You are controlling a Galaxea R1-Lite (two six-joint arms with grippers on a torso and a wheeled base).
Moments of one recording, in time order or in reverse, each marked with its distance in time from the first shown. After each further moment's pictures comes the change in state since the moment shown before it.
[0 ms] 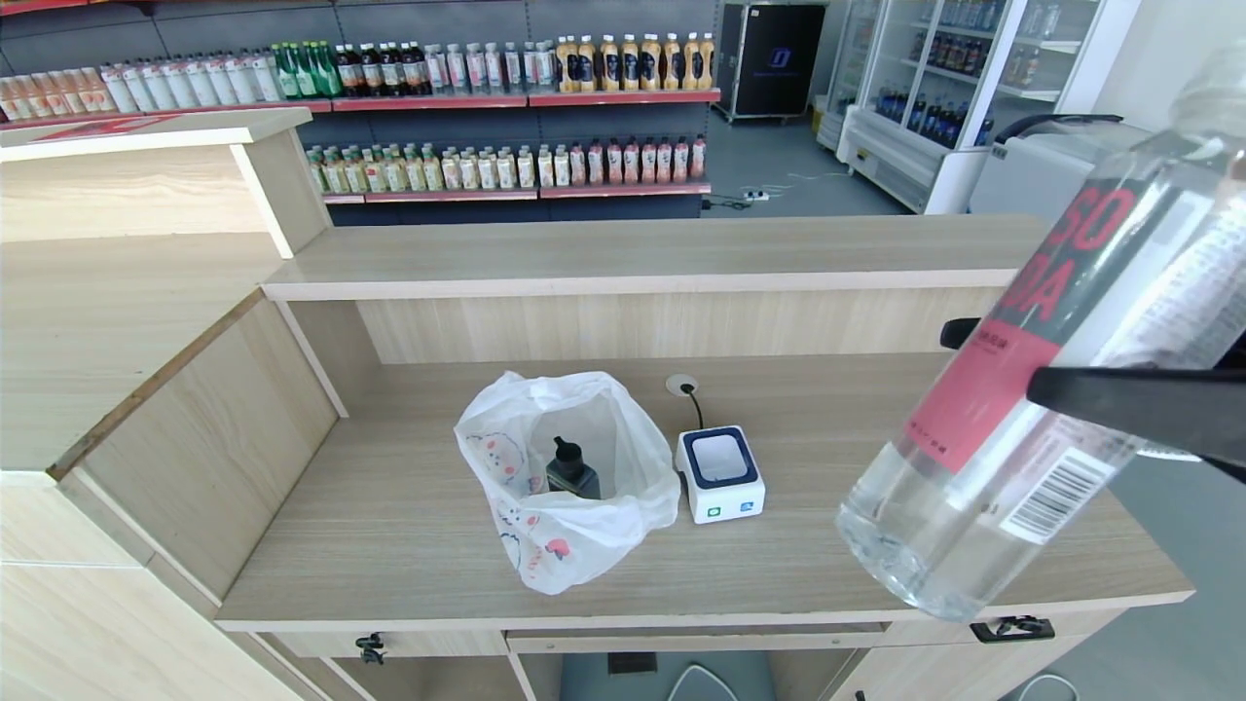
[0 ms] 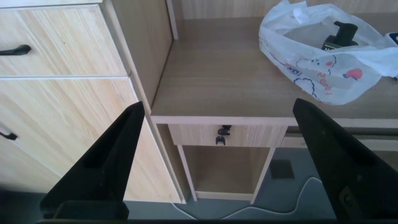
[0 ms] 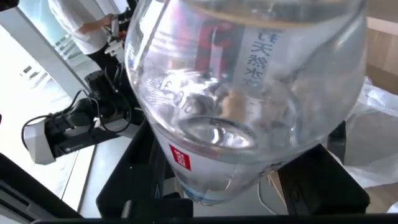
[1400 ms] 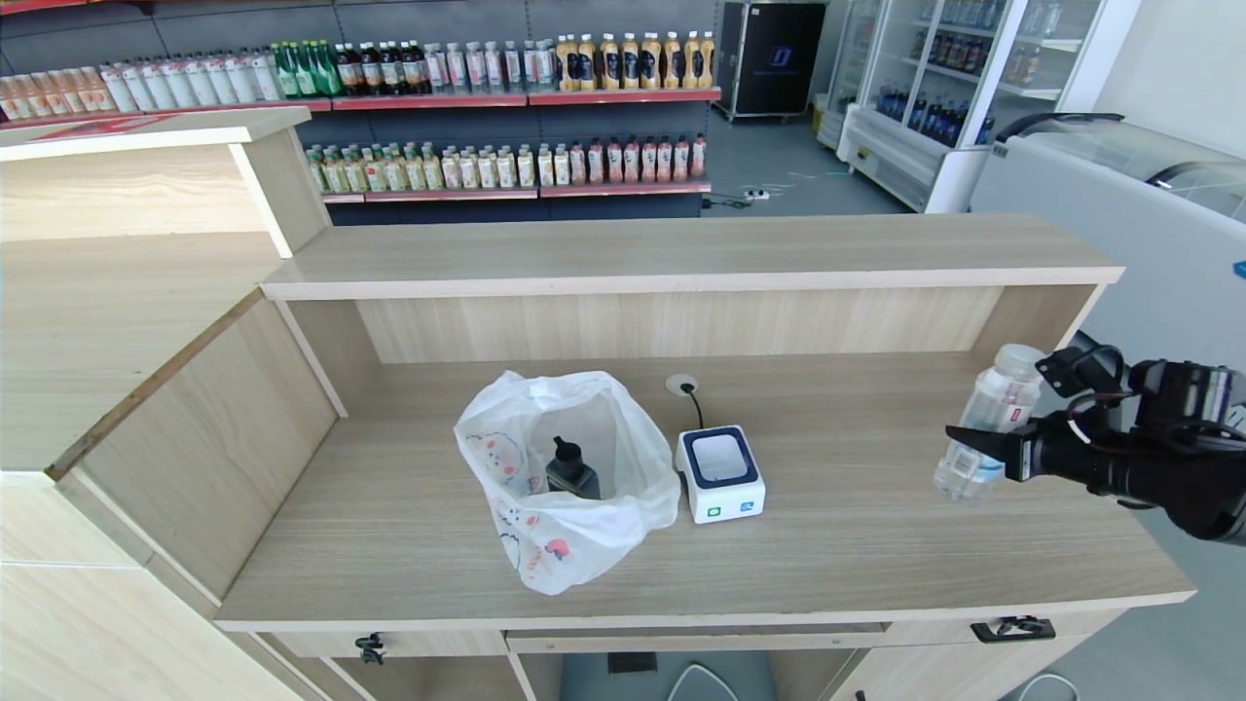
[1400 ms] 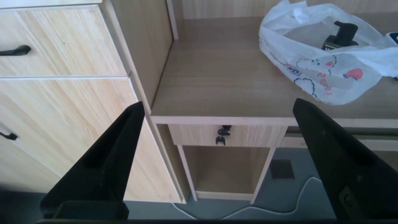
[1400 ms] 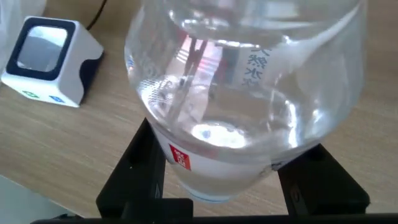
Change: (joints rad) left arm 0.001 0.000 0.000 0.000 0.000 0.000; right arm -0.725 0.863 -0.080 -0.257 -0.298 -0.540
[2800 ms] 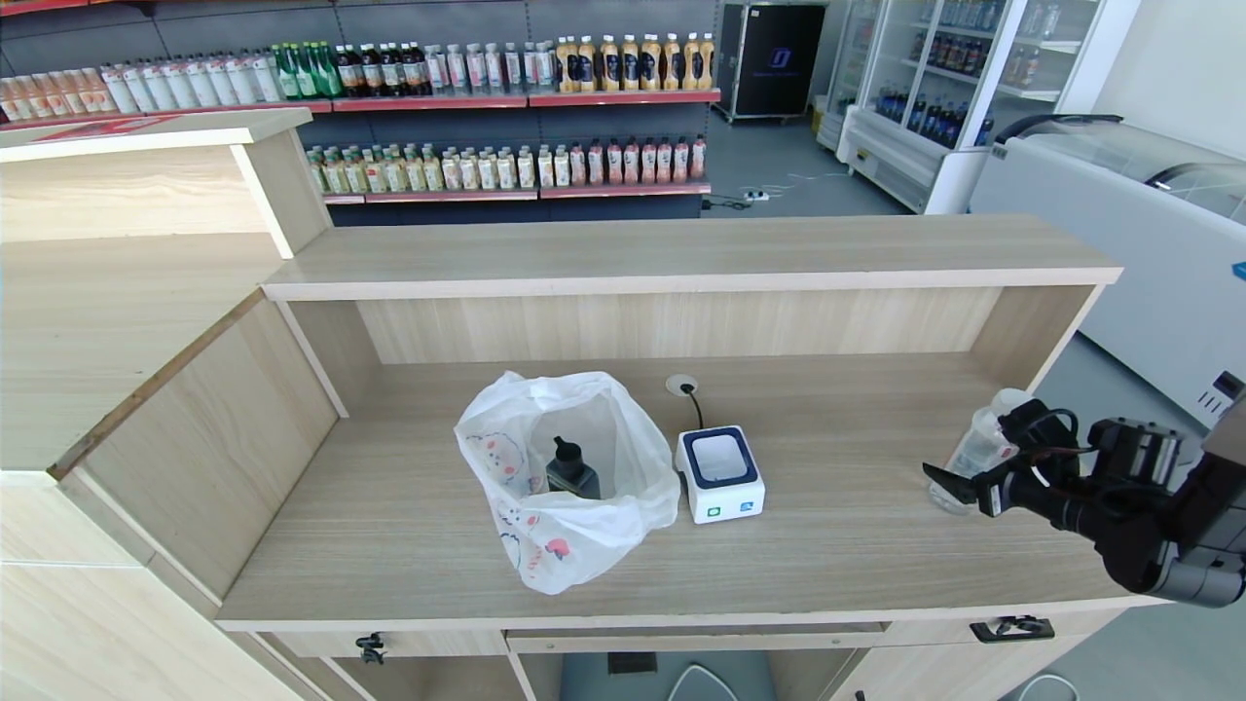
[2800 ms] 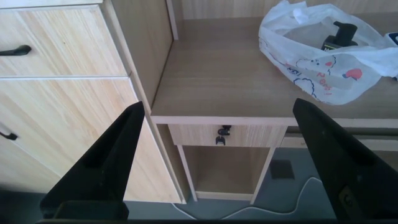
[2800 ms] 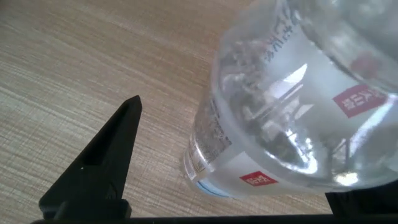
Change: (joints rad) left arm -0.001 0.000 0.000 0.000 0.000 0.000; right arm -0.008 0.306 0.019 -0.429 -0.086 -0.186
